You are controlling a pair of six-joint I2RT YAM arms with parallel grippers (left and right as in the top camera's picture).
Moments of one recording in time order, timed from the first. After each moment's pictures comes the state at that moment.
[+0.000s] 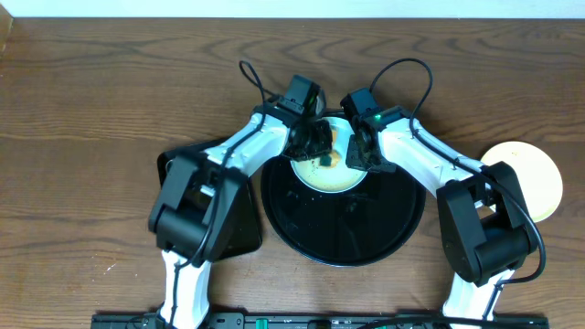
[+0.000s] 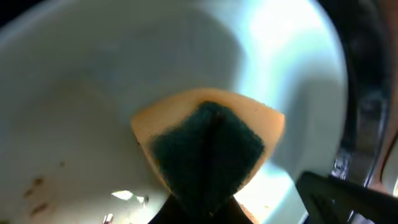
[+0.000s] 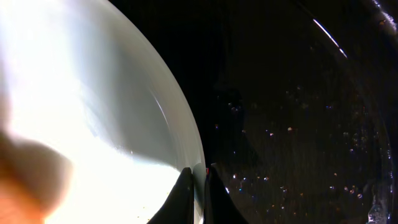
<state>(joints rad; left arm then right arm) -0.48 2.11 1.40 -0.49 0.43 -0.66 0.44 1.98 1.31 -0.80 0.14 0.65</state>
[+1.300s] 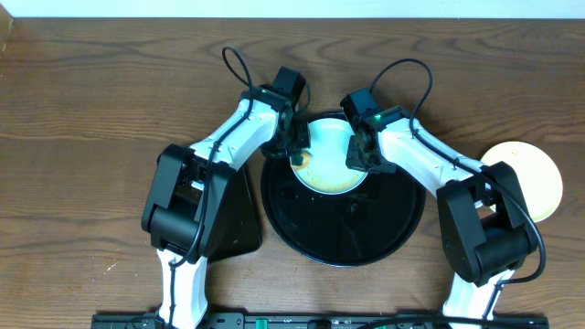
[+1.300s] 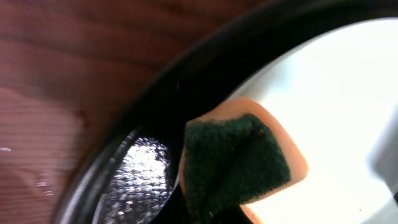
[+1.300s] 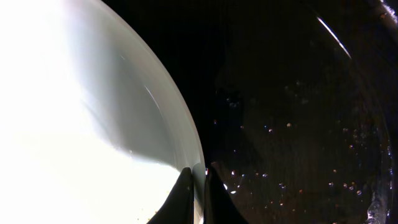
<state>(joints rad) -0.42 2.10 1.53 -0.82 0.17 -0.52 0.44 1.98 1.31 -0.81 0.13 0.65</state>
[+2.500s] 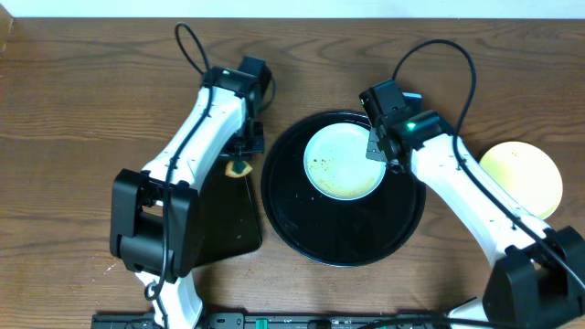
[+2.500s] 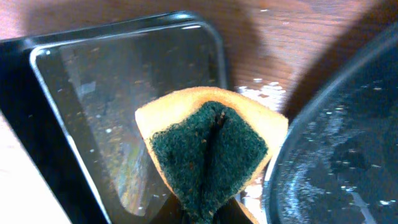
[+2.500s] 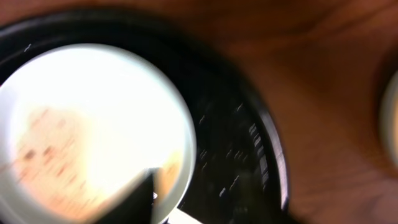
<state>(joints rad) -0.30 1.94 1.57 -1.27 -0.14 -0.42 0.44 1.66 1.27 -0.88 0.29 0.61</state>
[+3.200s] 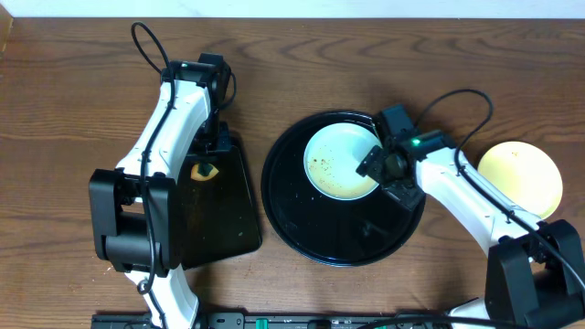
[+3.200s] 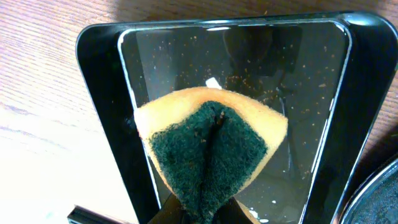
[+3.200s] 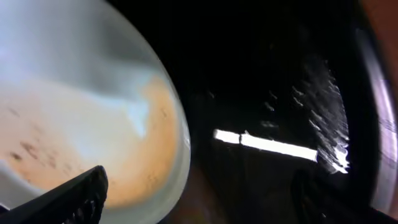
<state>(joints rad) -0.15 1.94 1.57 -1.35 -0.20 -0.35 0.37 1.66 1.05 -0.79 0.00 1.06</state>
